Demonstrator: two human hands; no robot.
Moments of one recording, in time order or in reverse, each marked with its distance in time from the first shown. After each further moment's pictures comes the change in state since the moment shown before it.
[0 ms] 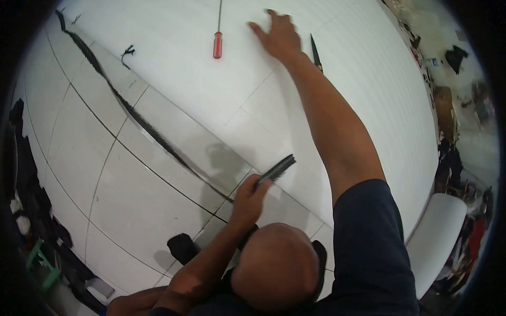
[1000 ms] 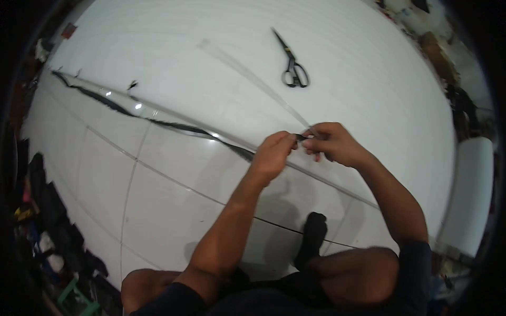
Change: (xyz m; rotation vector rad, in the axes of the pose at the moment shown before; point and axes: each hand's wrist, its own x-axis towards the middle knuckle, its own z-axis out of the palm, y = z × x) left_hand 0.023 0.055 0.023 0.288 -0.510 0.127; right_hand -0.313 0.041 -0.178 0.824 -0.667 0.507
